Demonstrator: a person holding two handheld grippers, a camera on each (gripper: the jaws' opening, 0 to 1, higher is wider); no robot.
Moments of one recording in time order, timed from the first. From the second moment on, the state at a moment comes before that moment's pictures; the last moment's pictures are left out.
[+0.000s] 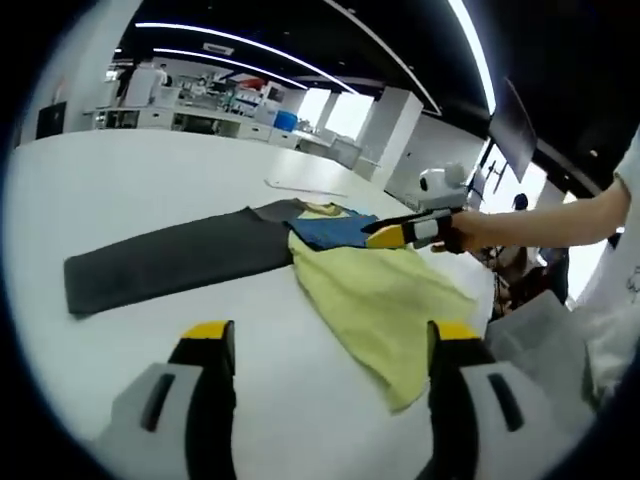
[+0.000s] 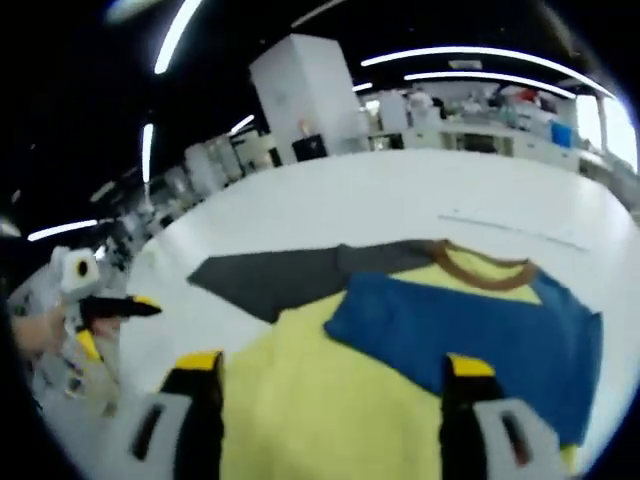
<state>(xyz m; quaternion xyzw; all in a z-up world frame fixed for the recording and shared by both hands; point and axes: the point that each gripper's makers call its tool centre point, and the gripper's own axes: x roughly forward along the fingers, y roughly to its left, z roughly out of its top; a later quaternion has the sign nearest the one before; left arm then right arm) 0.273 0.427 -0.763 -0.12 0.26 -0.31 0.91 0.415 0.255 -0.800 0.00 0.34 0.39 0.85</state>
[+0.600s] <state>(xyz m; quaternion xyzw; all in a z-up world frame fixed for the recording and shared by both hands) 0.296 0.465 -0.756 -0.11 0.25 -0.30 0.91 0.354 0.206 -0.769 0.00 0.31 0.38 0.87</state>
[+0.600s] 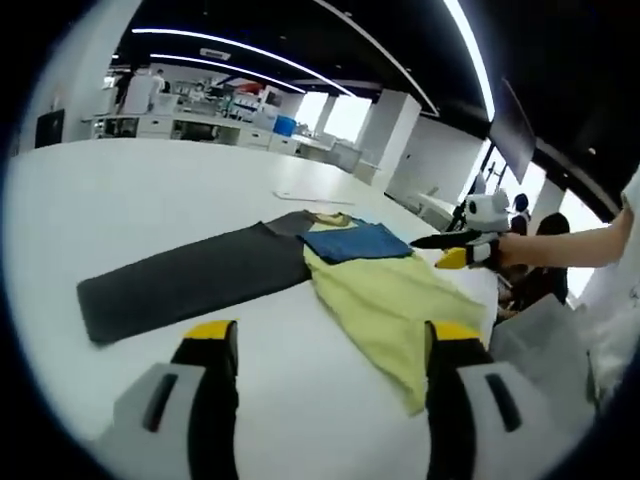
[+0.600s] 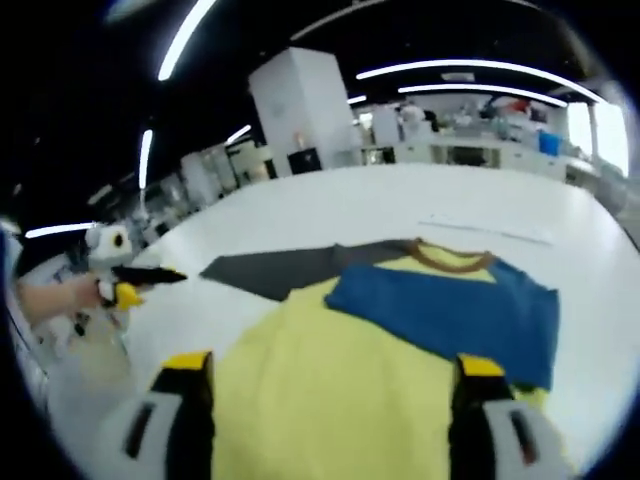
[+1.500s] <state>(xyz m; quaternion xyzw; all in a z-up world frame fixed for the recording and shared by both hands) 0.339 0.613 -0.828 -0.10 0.27 -0.02 0.96 0.304 0.133 -0.753 0.02 0.30 0.32 0.90</state>
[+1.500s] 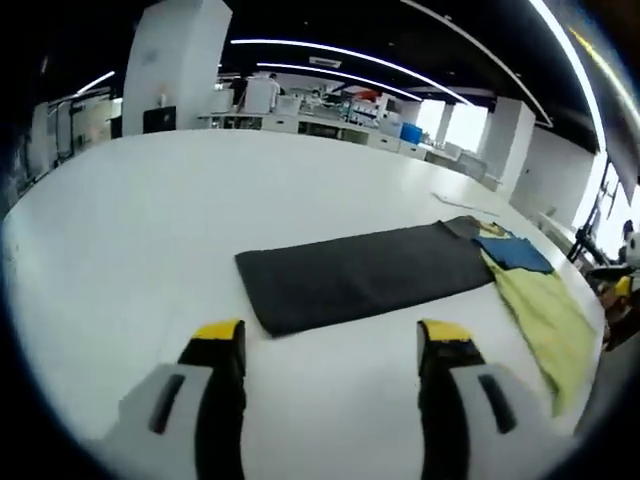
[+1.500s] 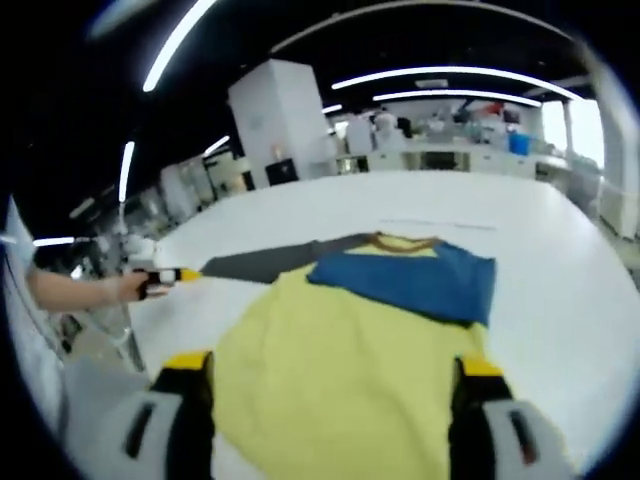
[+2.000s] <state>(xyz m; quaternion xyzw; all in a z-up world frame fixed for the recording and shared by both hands) 0.350 0.633 -0.834 -0.07 0.26 0.02 0.96 0.281 0.108 -0.747 0.04 0.29 0.29 0.91</state>
